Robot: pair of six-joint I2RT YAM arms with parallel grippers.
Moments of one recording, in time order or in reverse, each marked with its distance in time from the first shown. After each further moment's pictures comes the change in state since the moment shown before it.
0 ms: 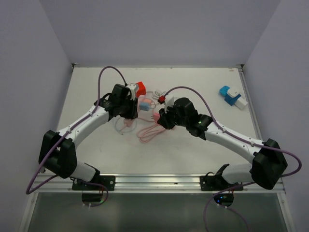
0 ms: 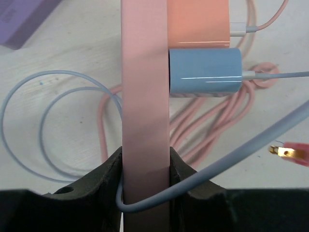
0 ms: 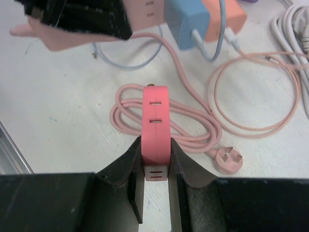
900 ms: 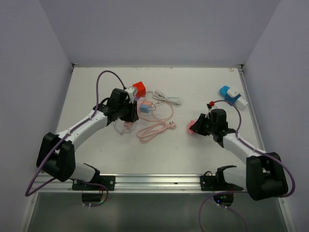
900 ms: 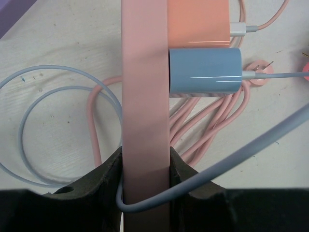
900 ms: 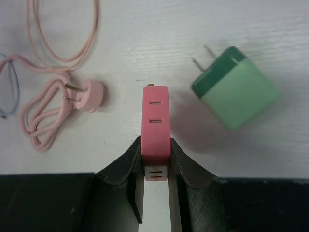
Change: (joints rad) left arm 0.030 -0.026 -0.111 0.109 0.023 -0.034; right arm -0.563 -0.134 -0.451 0.111 -0.122 0.440
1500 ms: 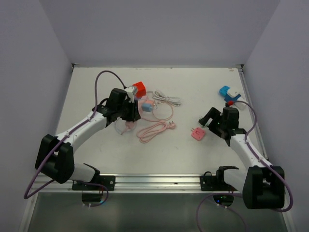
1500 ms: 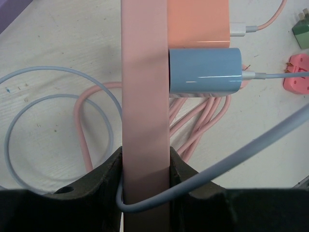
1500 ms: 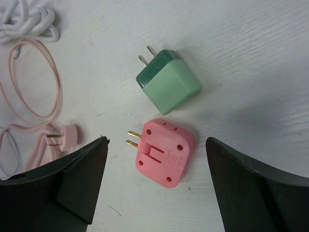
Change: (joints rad) left arm 0.000 -0.027 -0.016 0.049 0.053 -0.013; right arm -0.203 -0.079 0.024 -0.161 0.111 0.118
